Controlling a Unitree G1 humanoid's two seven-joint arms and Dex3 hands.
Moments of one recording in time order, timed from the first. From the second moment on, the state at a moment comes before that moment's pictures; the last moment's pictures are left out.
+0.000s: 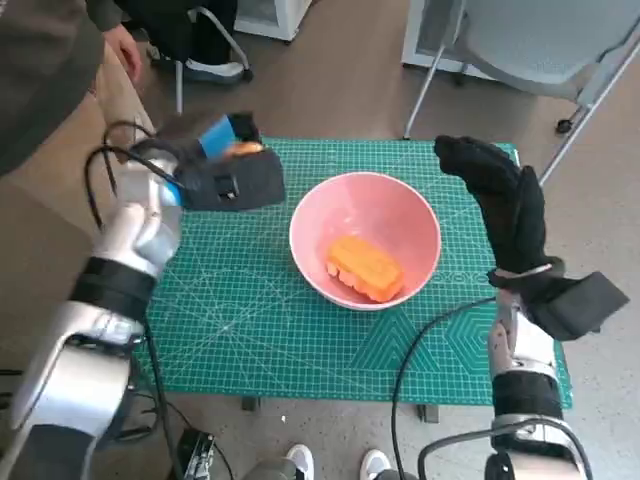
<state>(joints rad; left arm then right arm) -1.02 0.53 -0.38 0.60 0.66 0.20 -0.28 -0.69 -0.18 -0.17 0.78 0.27 -0.74 0.54</state>
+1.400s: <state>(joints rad) -0.85 0.38 -0.40 0.09 0.62 0.10 -0.40 -0.70 -0.17 -0.18 0.82 0.27 -0.76 0.56</state>
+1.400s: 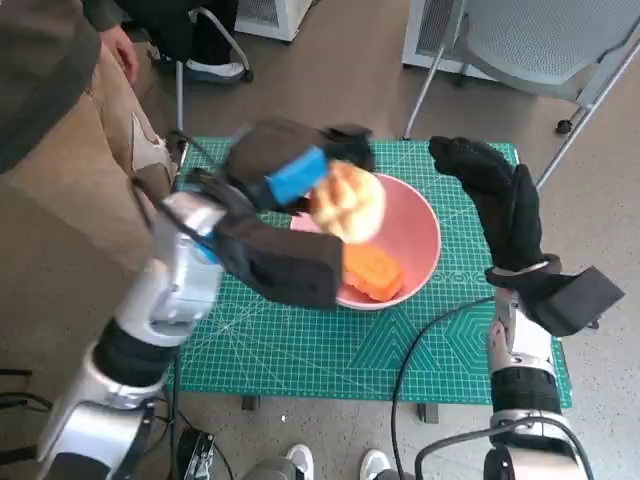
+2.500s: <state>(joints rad) -0.93 0.29 -0.43 0.45 0.61 0.06 -0.45 -0.69 -0.18 -0.19 0.79 0.27 -0.76 0.50</state>
